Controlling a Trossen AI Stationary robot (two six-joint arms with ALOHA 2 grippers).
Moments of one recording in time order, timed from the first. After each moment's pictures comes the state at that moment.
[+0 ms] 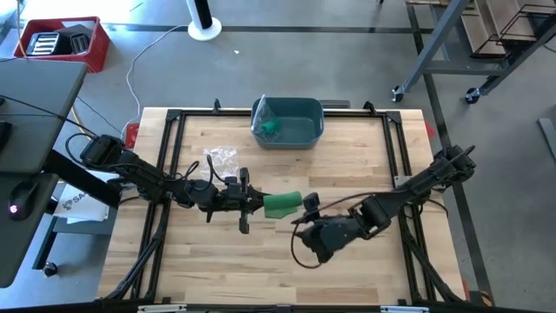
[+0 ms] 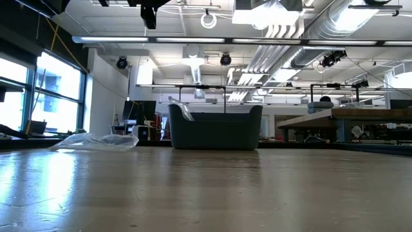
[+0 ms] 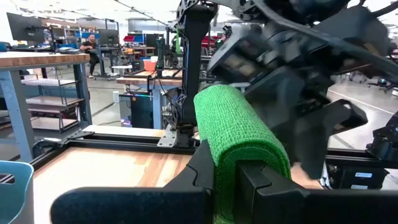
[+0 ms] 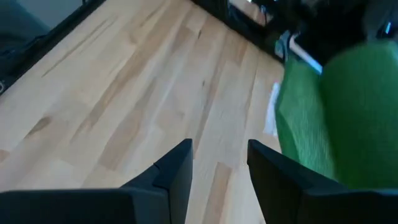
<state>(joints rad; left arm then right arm) -0.34 1.41 0.63 0.86 -0.40 -0.02 0.52 1.61 1.36 -0.48 0.45 -0.21</state>
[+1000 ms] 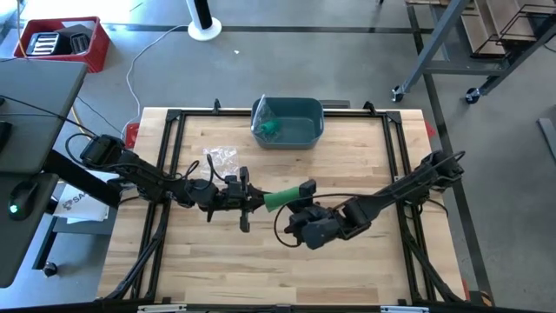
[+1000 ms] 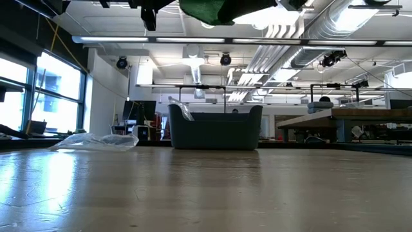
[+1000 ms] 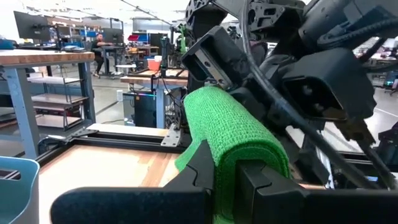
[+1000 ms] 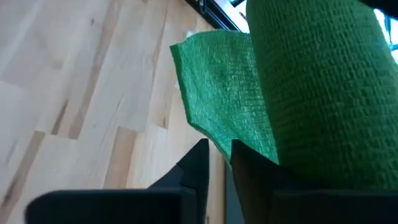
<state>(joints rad) -0.34 1.41 0.63 0.87 -0.41 -0.02 0.46 1.73 1.38 -0.49 0.84 -0.30</state>
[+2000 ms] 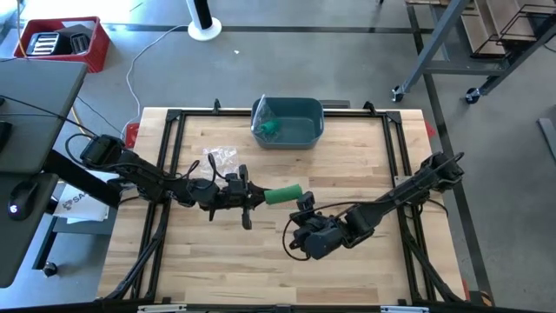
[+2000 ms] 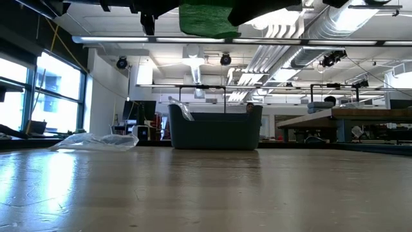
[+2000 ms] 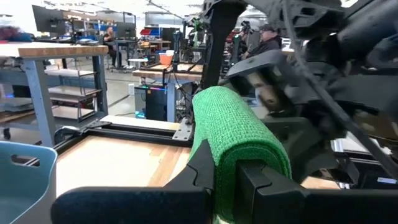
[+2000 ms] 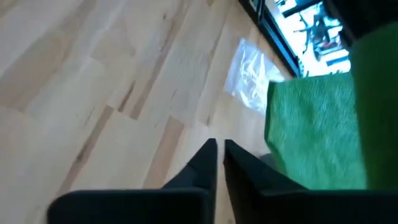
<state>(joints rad) -0.32 1.41 0.63 0.84 -0.46 -0.04 0.51 1.75 1.38 -0.57 0.70 -0.33</state>
